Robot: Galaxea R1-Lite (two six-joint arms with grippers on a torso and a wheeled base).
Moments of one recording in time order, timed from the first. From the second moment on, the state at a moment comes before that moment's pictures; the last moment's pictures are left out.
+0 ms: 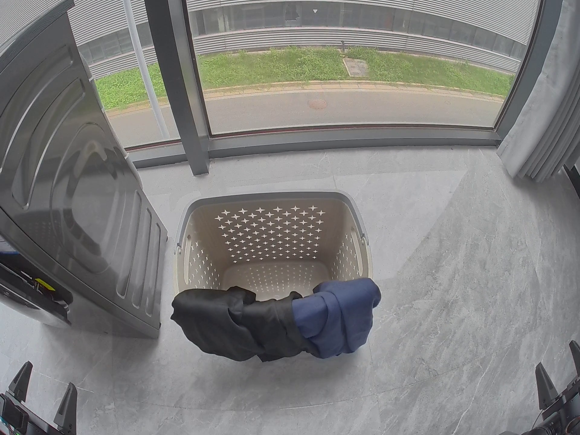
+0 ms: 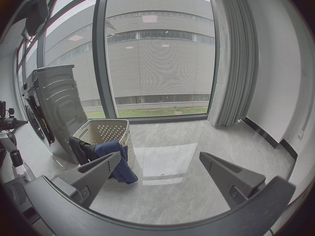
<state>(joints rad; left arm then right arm) -0.01 0.02 -0.02 0.01 0.01 -0.04 0.00 0.02 -0.02 0.00 0.01 0.00</state>
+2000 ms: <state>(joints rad) 0.00 0.02 -0.02 0.01 0.01 -0.03 0.01 0.02 -0.02 0.00 0.01 0.00</state>
